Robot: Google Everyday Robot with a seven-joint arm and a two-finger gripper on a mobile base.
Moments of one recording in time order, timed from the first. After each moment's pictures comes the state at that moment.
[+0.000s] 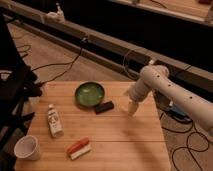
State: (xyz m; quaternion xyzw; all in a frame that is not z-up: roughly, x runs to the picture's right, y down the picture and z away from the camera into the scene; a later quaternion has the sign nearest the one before) arm 0.138 0.091 0.804 -0.31 -0.17 0.08 0.93
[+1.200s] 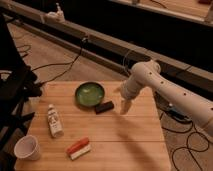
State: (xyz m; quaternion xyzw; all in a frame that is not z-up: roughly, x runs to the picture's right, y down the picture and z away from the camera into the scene) arm 0.068 0.074 0.771 -0.29 -0.23 -0.04 0.93
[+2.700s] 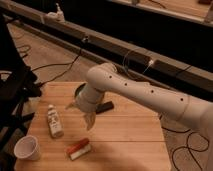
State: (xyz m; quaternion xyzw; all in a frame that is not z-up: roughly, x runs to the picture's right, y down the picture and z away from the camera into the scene) arm -0.126 0.137 0.657 -0.28 -0.38 -0.33 0.82
